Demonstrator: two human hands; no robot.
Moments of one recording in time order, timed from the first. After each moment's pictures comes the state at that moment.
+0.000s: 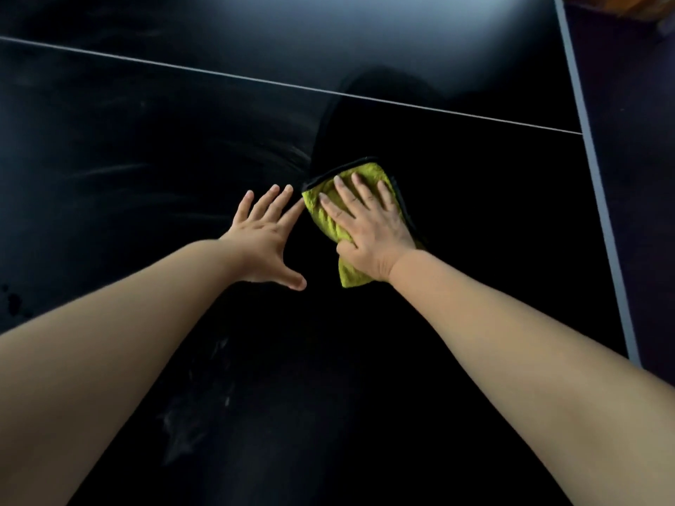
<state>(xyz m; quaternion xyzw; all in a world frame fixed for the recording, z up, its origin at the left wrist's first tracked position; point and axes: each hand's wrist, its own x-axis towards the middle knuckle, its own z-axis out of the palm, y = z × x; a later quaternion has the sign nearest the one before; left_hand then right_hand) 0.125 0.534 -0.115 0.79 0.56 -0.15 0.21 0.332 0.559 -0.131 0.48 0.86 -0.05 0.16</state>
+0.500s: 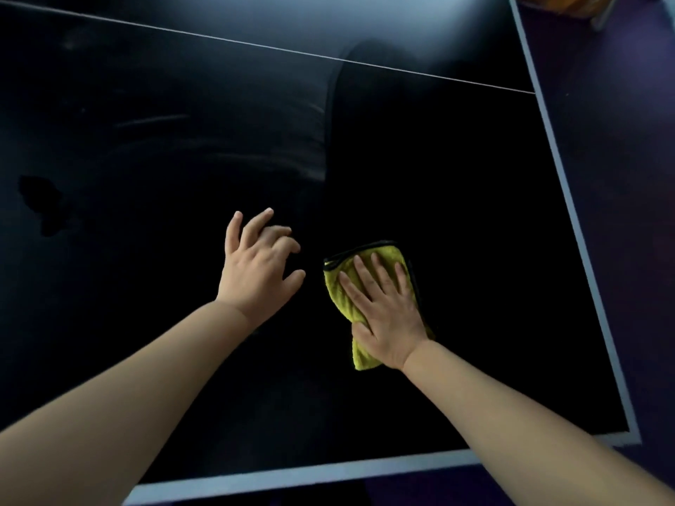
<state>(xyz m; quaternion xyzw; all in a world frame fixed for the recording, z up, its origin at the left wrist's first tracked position) 0.080 0.340 -0.099 0.80 0.58 0.14 0.12 0.311 0.286 -0.132 0.55 0.82 -0.05 0.14</state>
